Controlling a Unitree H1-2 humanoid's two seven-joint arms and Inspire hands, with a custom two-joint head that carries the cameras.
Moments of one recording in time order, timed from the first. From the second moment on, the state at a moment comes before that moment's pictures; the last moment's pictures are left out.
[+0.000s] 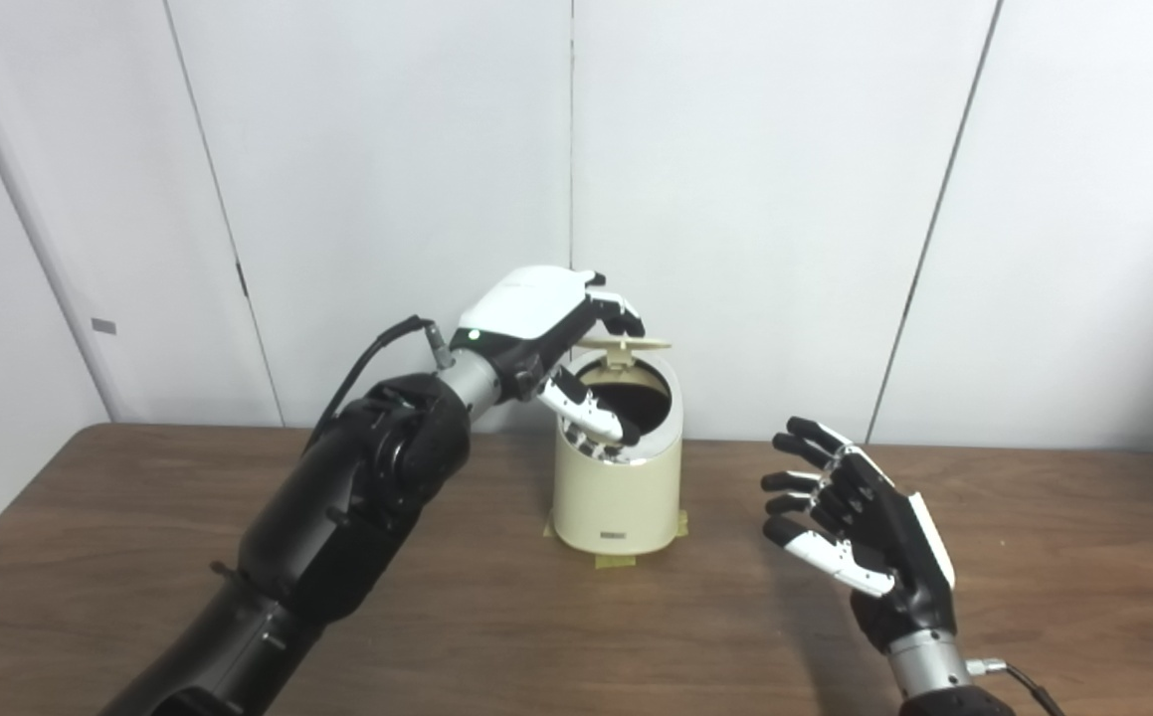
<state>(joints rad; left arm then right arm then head) -0.83 0.34 -0.39 0.11 0.71 0.10 -0.36 -0.27 -0.05 -0.06 0.08 0.12 -0.12 0.07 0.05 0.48</state>
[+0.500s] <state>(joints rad) -0.78 0.35 -0.40 0.07 0.78 0.06 -0.39 -0.27 -0.05 -0.05 0.07 0.11 -0.12 0.07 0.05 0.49</state>
